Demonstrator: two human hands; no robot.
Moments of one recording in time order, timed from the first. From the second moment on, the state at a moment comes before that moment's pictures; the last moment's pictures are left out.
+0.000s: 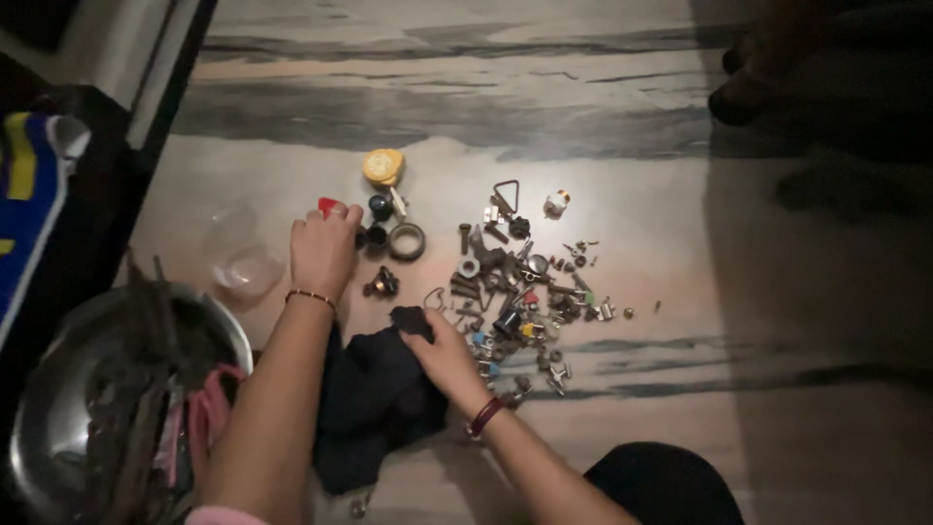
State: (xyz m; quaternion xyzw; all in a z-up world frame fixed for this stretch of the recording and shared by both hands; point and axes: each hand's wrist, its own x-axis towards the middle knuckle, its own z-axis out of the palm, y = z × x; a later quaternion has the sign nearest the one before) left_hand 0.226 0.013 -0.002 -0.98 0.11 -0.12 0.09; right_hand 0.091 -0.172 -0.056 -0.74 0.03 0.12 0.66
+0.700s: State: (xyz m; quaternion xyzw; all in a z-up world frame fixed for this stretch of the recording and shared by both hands) left_hand 0.067 0.137 0.041 -0.95 0.03 0.00 0.30; right_hand 0.050 -0.157 -0.028 -0.84 -0.19 0.03 0.52
